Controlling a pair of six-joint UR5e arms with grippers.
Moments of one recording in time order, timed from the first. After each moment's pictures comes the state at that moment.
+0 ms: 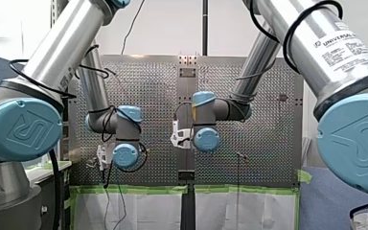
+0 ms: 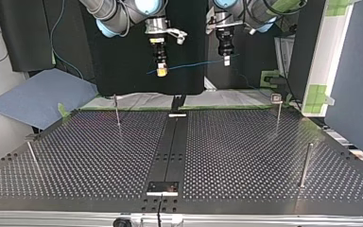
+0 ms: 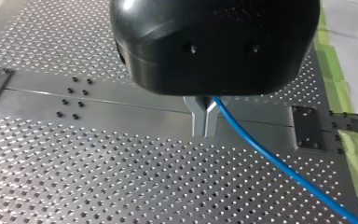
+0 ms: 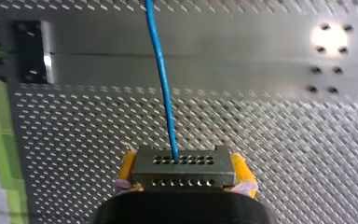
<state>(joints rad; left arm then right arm) -0.54 -2.04 -2.37 -1.95 -2.22 -1.72 2.43 -1.01 1.89 -0.80 1.94 1.62</state>
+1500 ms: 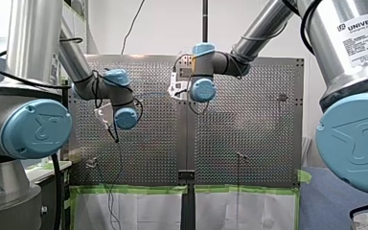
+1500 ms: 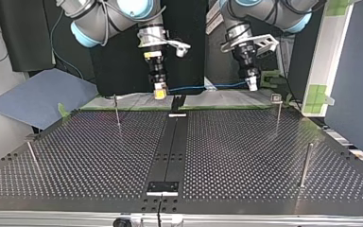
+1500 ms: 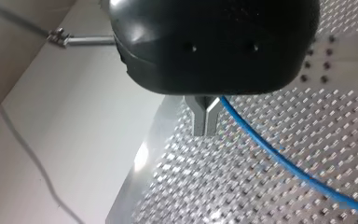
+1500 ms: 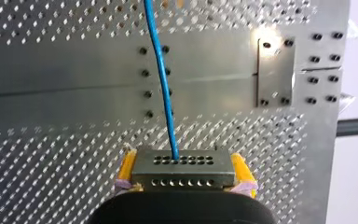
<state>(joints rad) -0.38 -1.65 -2.36 -1.85 -2.18 -1.79 2.42 -1.22 1.70 -0.56 1.87 1.62</state>
